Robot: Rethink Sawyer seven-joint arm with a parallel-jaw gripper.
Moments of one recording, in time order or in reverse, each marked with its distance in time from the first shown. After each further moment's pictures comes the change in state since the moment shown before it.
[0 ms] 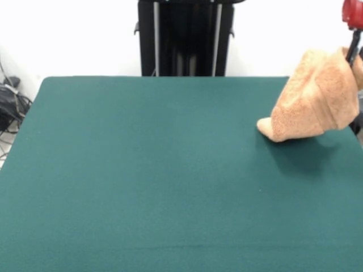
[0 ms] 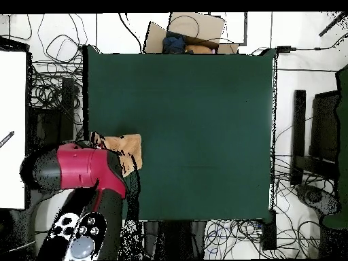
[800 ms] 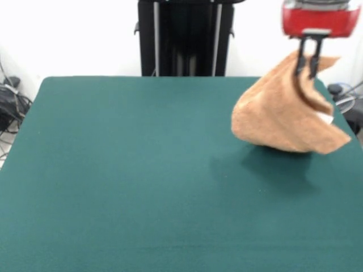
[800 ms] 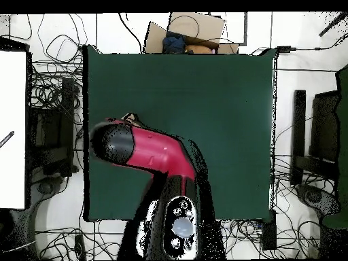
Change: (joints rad) arm -0.387 -0.072 0.204 0.092 0.071 -0.047 0.000
